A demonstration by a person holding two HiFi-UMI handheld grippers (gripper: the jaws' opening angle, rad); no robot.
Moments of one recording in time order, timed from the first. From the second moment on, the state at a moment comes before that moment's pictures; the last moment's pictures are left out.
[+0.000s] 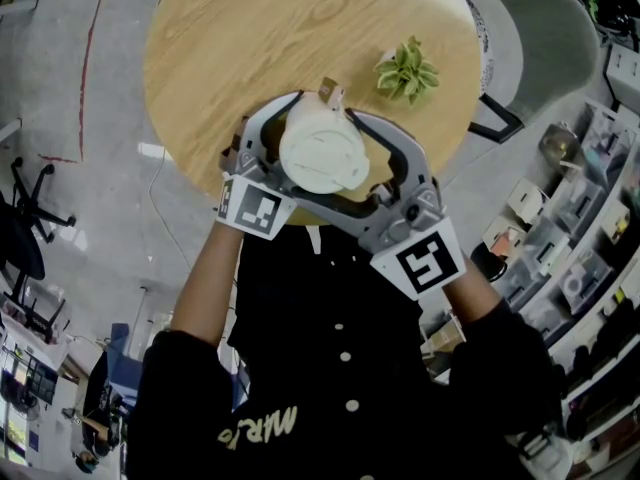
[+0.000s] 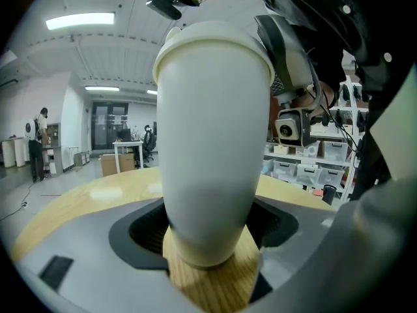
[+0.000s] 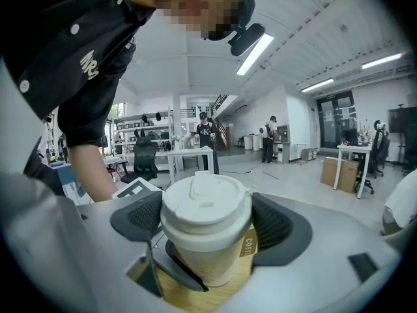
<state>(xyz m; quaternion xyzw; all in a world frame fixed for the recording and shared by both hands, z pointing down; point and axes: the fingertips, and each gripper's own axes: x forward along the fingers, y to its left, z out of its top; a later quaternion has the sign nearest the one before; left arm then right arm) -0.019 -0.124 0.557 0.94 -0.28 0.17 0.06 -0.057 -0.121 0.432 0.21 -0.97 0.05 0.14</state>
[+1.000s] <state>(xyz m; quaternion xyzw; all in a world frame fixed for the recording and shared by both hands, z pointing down) -0.009 -0.105 0.554 0.97 -0.14 0.17 0.04 -0.051 -0.113 0.420 0.26 -0.95 0.03 0.14</state>
